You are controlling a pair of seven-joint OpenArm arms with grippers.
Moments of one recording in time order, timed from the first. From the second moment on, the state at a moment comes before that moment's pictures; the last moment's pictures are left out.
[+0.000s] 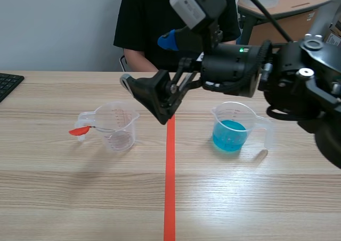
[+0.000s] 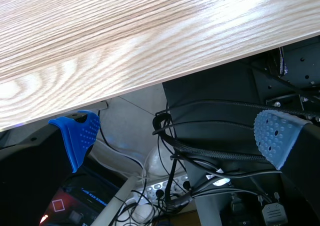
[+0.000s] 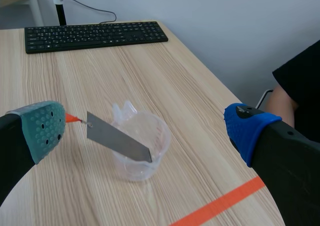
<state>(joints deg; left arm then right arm) 63.4 -20.7 -2.9 100.9 -2.5 -0.6 0.5 13.2 26.8 -30.9 94.3 21.1 33.1 -0.7</state>
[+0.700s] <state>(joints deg) 57.1 -31.4 -11.1 125.4 -4.2 -7.8 3.3 -23.9 59.5 -14.1 118.6 35.8 26.6 1.8</state>
